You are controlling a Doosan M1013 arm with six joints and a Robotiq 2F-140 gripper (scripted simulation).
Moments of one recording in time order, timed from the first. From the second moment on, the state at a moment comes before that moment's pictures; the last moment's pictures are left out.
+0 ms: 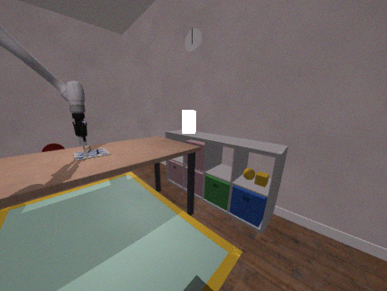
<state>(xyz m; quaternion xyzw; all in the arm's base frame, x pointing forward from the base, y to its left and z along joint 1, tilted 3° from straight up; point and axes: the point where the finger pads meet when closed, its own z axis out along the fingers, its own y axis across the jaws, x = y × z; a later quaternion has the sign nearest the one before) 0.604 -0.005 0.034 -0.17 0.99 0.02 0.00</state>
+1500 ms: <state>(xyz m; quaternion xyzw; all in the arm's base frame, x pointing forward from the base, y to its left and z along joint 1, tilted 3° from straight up) 0.604 -0.004 -0.004 -0.17 0.99 0.02 0.00</state>
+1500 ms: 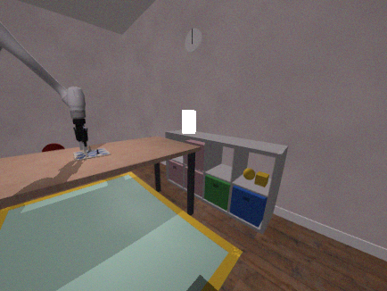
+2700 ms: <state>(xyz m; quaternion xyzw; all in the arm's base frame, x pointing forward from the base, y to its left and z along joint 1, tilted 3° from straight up) 0.604 -0.004 -0.004 -0.17 0.99 0.02 0.00</state>
